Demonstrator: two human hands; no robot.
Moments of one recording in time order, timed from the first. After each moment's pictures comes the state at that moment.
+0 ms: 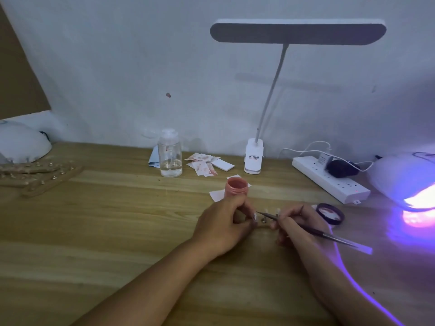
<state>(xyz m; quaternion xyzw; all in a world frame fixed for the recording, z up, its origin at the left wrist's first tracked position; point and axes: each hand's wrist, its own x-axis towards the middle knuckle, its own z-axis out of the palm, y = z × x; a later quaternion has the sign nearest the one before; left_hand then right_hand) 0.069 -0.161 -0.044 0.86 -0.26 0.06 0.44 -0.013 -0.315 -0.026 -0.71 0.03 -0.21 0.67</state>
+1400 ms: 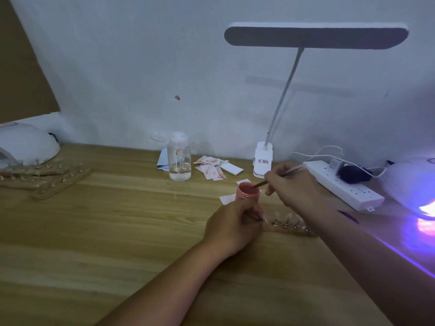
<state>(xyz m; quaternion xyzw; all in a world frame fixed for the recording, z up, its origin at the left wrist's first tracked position) 0.077 -0.159 -0.039 0.86 -0.22 0.02 0.45 0.063 -0.296 0.038 -0.86 0.09 -0.18 0.47</state>
